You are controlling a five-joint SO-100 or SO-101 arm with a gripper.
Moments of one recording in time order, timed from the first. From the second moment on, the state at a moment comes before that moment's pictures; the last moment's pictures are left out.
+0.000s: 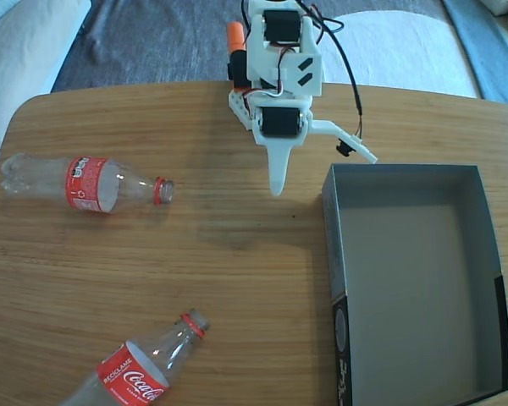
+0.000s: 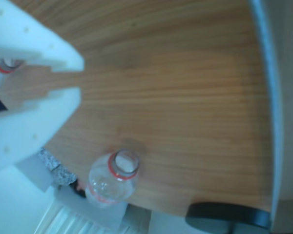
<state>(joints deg) -4.1 185.2 163.0 62.1 0.1</state>
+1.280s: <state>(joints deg) 9.0 118.5 106.3 72.0 -33.1</state>
